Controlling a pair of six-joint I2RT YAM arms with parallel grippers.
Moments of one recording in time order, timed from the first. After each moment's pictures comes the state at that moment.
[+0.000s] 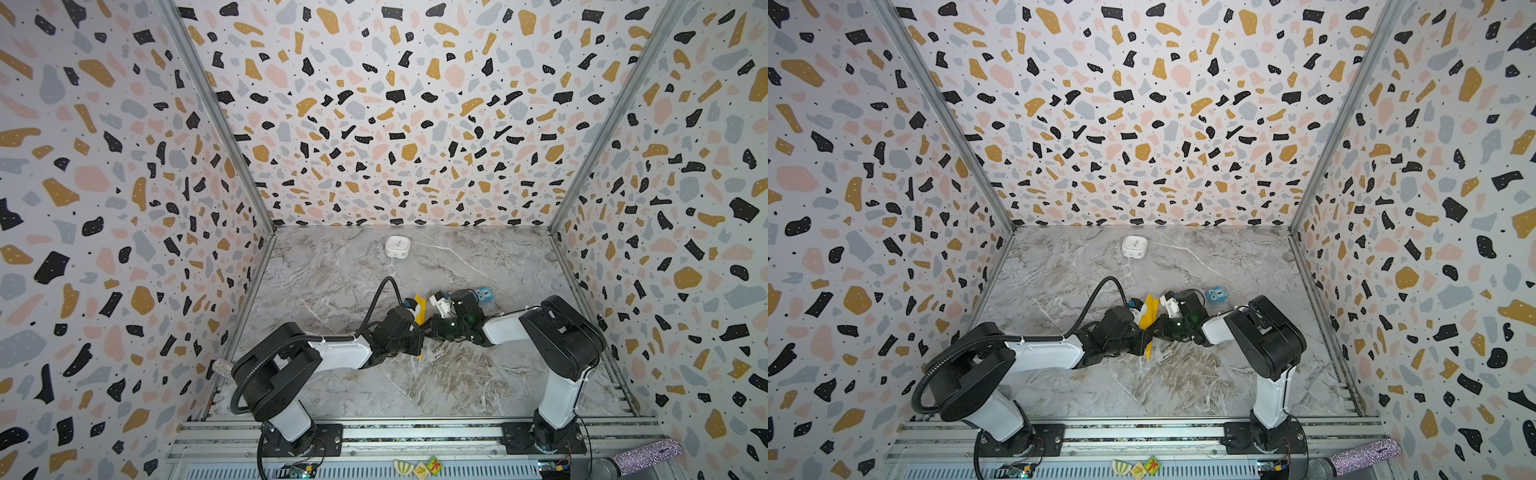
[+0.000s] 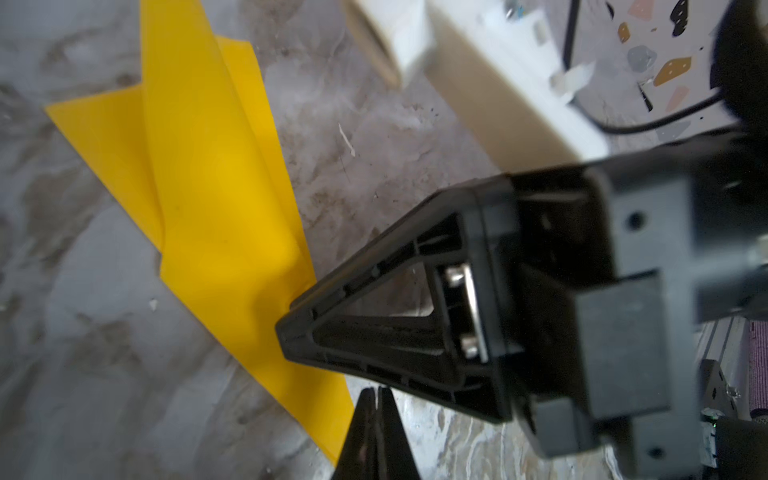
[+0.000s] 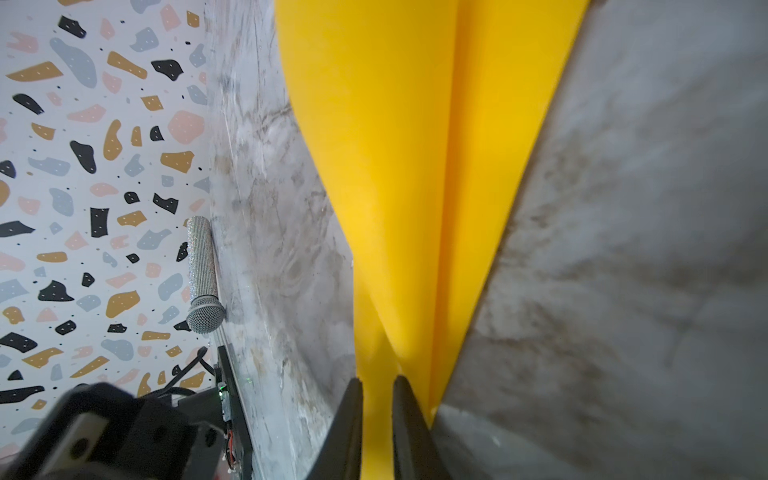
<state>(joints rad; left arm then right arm) -0.85 1.63 0.68 0.18 0.15 -0.58 0.60 1.85 0.73 0.37 -0.65 0.77</state>
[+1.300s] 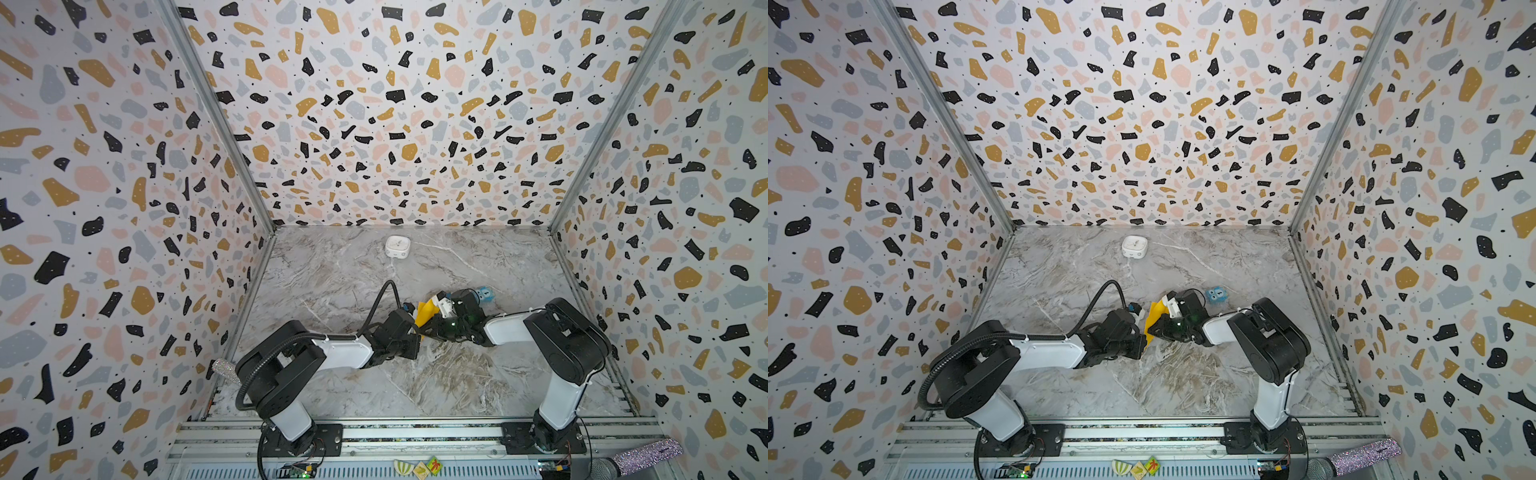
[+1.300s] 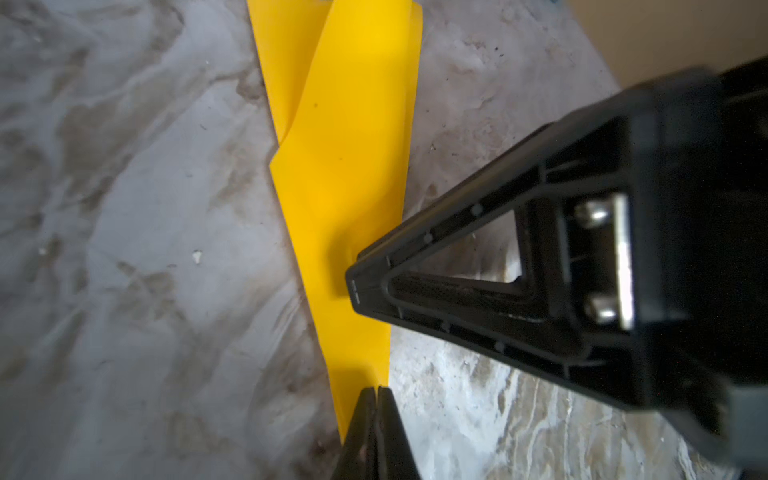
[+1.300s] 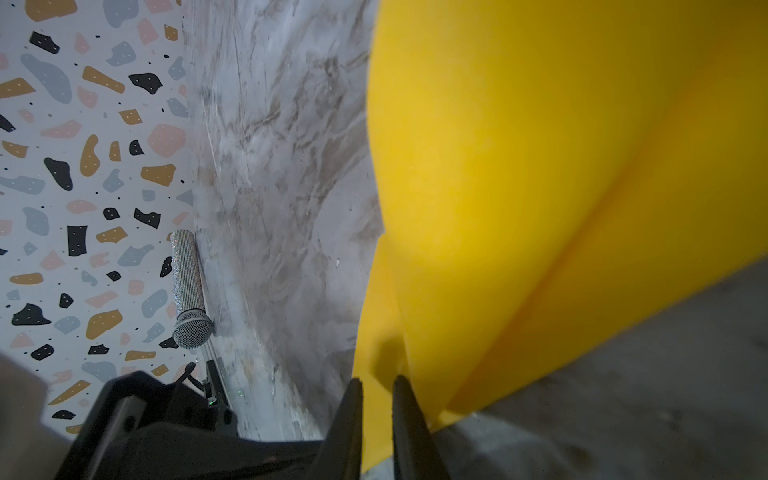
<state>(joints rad) -0.85 1.66 0.68 0.10 0.09 -0.55 0.60 1.82 0.73 0.31 -0.58 0.77</state>
